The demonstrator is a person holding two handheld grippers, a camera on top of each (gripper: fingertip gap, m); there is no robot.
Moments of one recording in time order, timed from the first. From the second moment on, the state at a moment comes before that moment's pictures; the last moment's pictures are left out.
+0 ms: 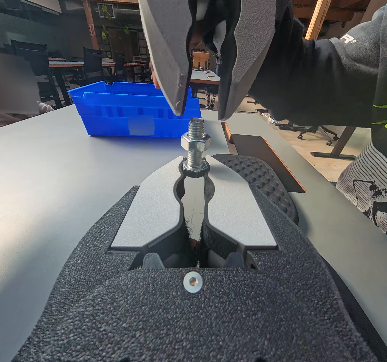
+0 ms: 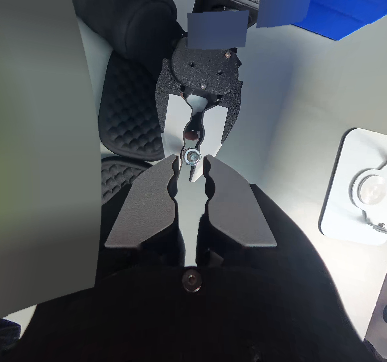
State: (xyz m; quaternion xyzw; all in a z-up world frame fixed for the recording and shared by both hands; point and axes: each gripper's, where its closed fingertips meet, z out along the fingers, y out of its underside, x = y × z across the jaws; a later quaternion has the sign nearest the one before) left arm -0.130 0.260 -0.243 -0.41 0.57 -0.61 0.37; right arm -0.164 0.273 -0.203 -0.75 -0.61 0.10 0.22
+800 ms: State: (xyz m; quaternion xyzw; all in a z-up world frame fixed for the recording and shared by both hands) left arm -0.122 0.265 -0.248 -0.43 0.57 -0.59 0.38; right arm 0.034 0.303 -0.174 -0.89 -0.40 -0.04 0.20
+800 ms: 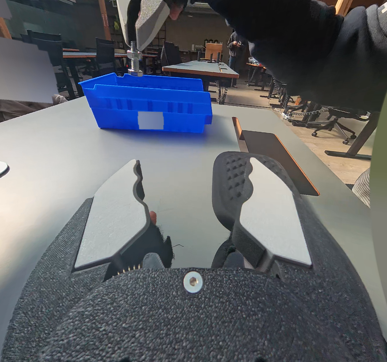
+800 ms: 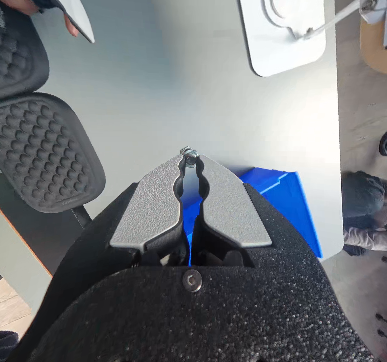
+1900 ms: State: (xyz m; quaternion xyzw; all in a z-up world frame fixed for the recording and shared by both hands) left arm -0.121 0.266 -0.249 -0.44 0.57 -0.59 0.38; right arm 0.259 0.342 -0.309 -0.99 -0.01 -0.04 0.13
